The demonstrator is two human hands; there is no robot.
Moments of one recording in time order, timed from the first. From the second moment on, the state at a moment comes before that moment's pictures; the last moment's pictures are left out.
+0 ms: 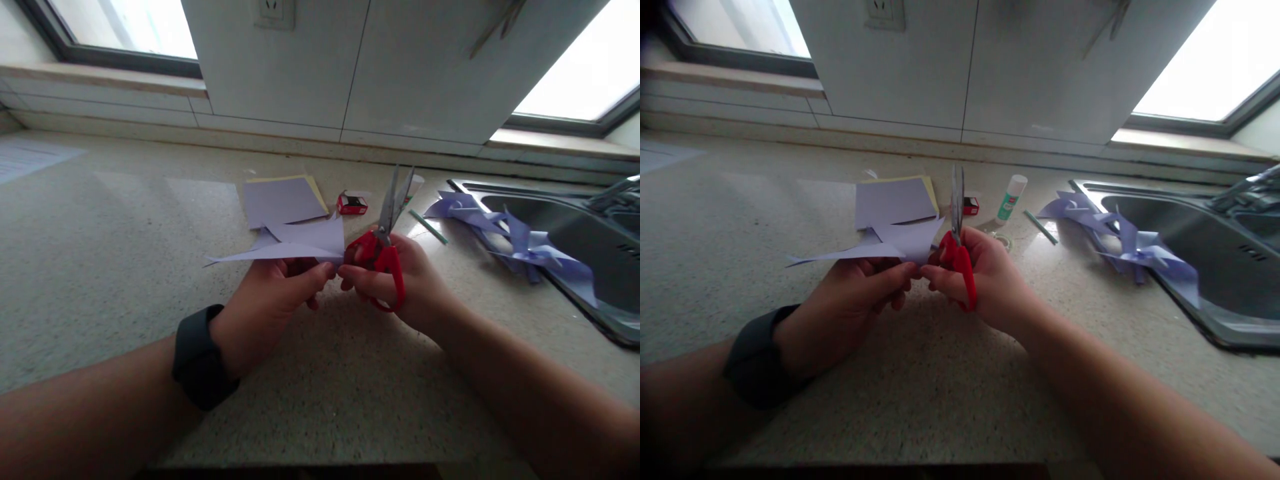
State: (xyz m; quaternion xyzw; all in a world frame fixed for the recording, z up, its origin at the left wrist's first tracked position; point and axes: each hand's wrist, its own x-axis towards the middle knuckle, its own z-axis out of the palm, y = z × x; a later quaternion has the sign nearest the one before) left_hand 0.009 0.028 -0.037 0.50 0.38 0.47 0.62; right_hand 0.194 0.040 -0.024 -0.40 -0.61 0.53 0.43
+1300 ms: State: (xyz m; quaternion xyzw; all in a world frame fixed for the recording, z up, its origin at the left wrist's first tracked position) left_hand 0.007 0.028 -0.037 0.53 0.38 0.45 0.61; right_hand 0.196 0.038 -0.027 -0.37 -0.59 0.57 0.44
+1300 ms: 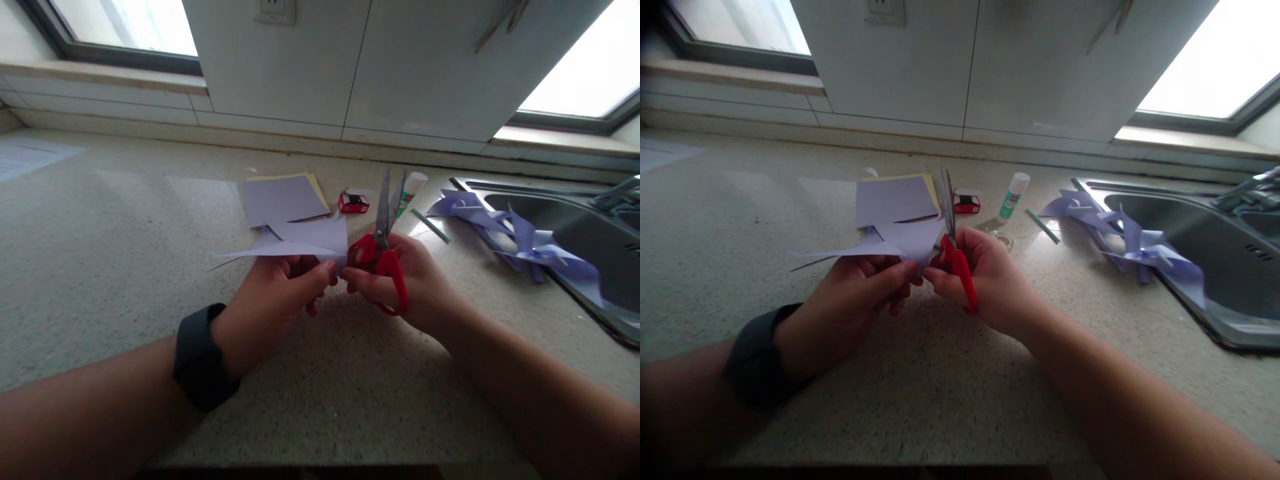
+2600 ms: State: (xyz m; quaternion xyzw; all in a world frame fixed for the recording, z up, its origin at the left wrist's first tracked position) left_hand 0.005 0.028 -0.036 0.39 0.38 0.52 0.65; right_hand 0.238 0.033 -0.010 -0.49 -0.68 0.54 0.06
